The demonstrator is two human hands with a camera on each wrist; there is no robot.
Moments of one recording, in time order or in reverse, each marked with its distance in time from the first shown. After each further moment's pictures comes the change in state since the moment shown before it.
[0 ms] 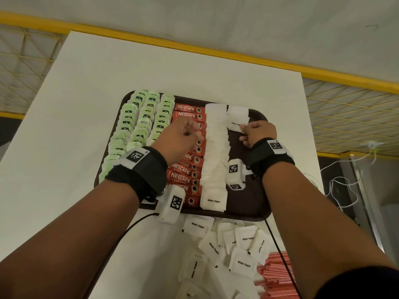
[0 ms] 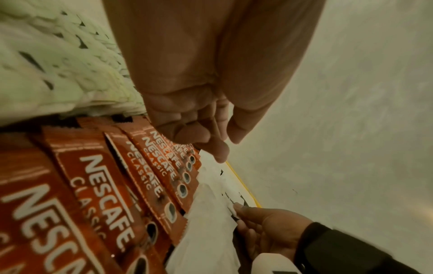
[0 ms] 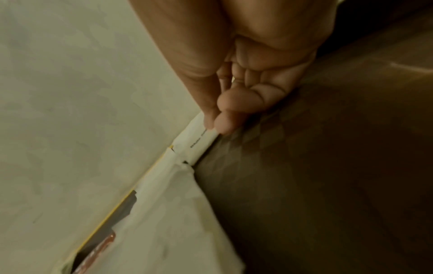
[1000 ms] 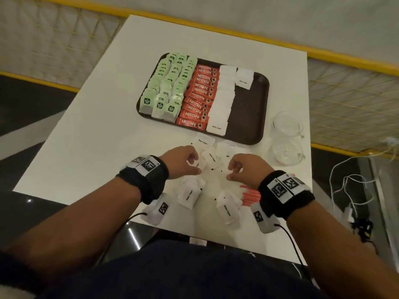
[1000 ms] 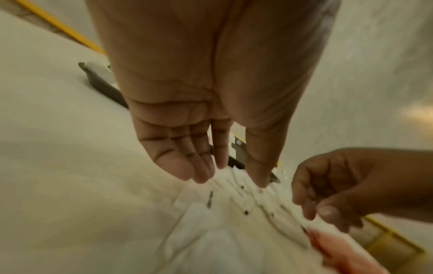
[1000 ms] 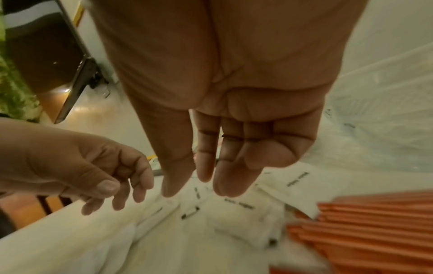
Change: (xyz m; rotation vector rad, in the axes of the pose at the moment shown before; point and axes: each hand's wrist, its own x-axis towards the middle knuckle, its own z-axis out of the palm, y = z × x) left_hand -0.233 -0.059 0.076 0.507 -0.171 -0.172; right_hand -0.259 0.125 -0.099 -0.851 -0.649 -0.505
